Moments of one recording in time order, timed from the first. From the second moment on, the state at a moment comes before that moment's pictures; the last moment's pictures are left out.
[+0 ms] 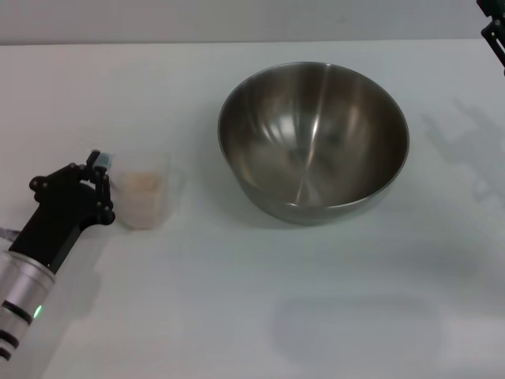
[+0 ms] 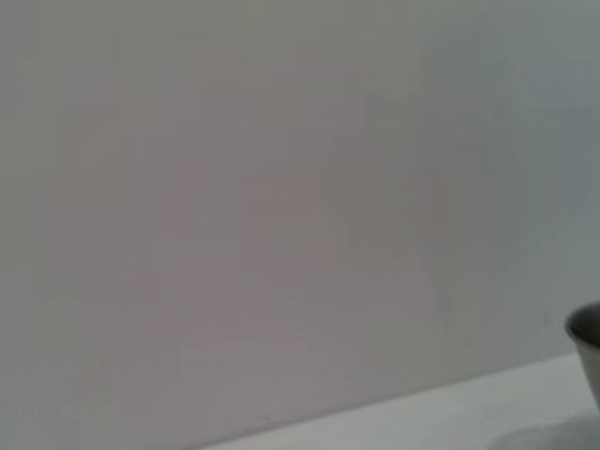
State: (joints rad) left arm -0.26 -2.08 -0.63 -0.28 2.41 1.21 -0.01; right arm 0.25 2.08 -1.16 -0.49 2.50 1.50 -2.60
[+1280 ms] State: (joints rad) left arm -0.50 -2.07 -0.71 -0.37 2.42 1.22 0.48; right arm 0.12 2.08 -0.99 -0.21 2.82 1.63 -2.66
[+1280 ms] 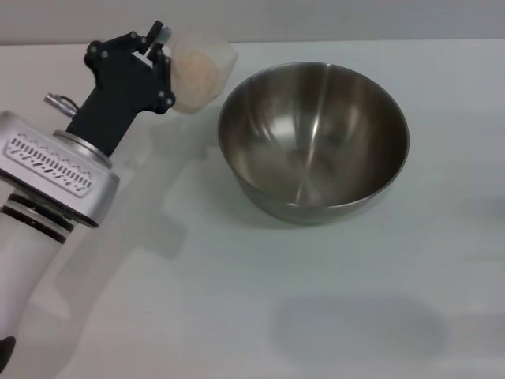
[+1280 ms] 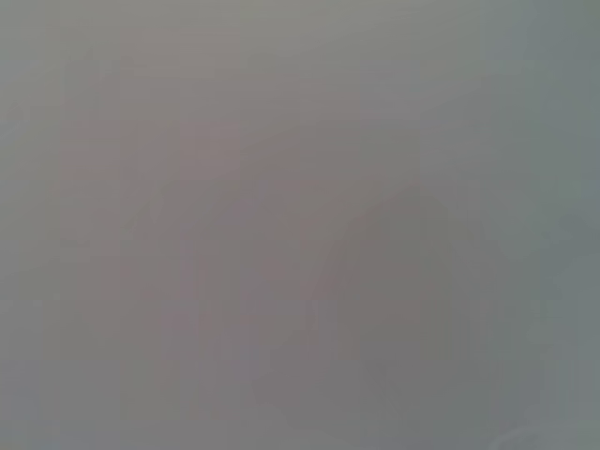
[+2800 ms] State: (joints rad) left arm -0.58 -2.08 -0.60 -0.52 2.49 0.99 1.57; right arm 0.13 2.08 -0.99 -0.22 2.82 1.62 -2.66
